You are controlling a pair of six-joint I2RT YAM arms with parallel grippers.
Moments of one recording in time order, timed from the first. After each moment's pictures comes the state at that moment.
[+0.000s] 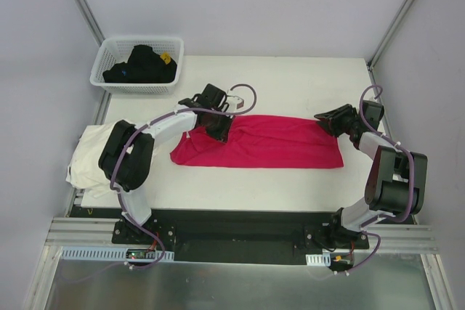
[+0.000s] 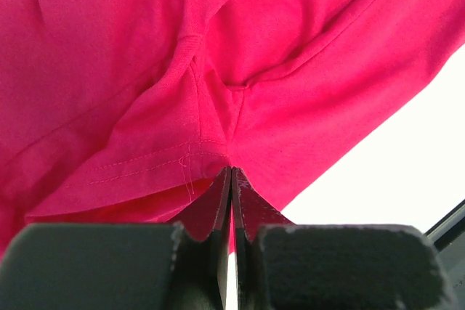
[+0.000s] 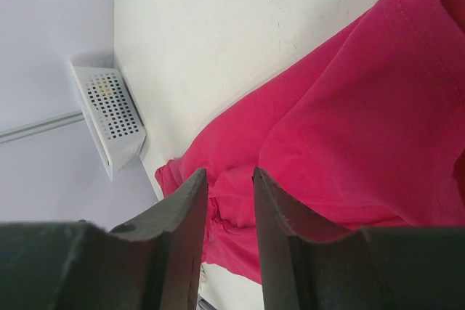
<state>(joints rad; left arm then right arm) -0.55 1.80 1.27 -0.52 0.33 0.02 -0.21 1.55 0.77 0.10 -0.56 1.00</state>
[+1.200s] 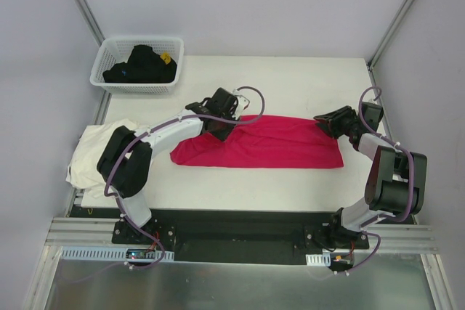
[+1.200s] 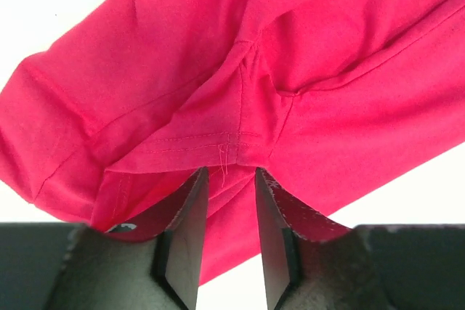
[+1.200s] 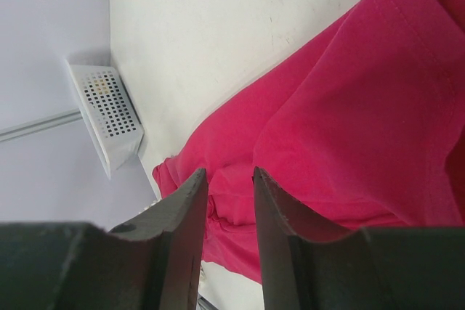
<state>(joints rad) -0.67 1.75 1.27 -0.53 -0.02 0.03 -0.21 1.55 0.75 0.11 -0.56 1.00</state>
